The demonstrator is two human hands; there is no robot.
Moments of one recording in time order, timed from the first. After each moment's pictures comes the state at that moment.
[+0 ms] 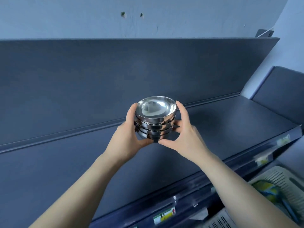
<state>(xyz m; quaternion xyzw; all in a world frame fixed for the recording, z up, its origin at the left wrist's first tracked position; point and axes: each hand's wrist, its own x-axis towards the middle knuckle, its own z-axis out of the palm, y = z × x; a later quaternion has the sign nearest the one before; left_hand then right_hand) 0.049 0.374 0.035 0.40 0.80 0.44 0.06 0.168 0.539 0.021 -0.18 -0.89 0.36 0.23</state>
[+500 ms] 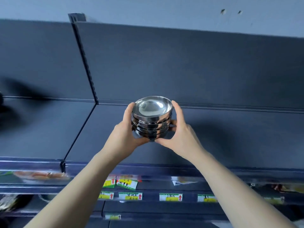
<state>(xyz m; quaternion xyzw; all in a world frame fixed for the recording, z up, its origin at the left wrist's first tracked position) 0.081 0.144 0.019 0.22 0.87 0.44 -0.03 0.121 0.337 0.003 0.00 -0.92 0.36 0.16</state>
